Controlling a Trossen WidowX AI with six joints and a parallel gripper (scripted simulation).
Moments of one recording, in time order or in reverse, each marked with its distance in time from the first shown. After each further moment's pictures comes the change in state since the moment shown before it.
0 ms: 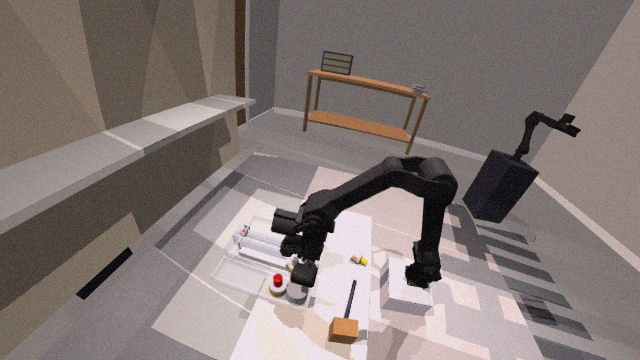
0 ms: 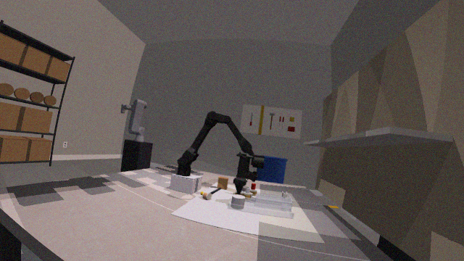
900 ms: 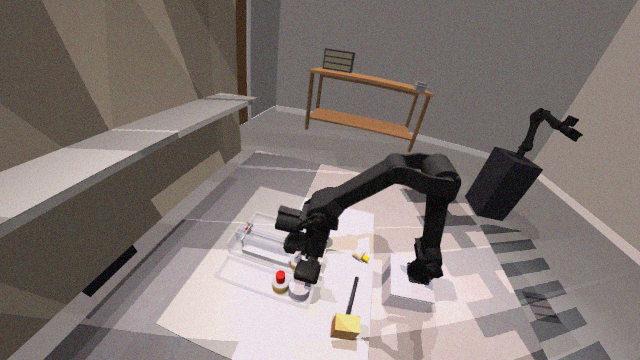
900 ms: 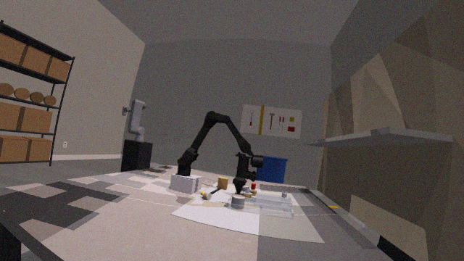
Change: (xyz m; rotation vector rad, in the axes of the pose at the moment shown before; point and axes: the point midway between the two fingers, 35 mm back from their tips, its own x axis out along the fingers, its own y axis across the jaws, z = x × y) arm 0.001 0.000 -0.003 -0.001 -0.015 0.001
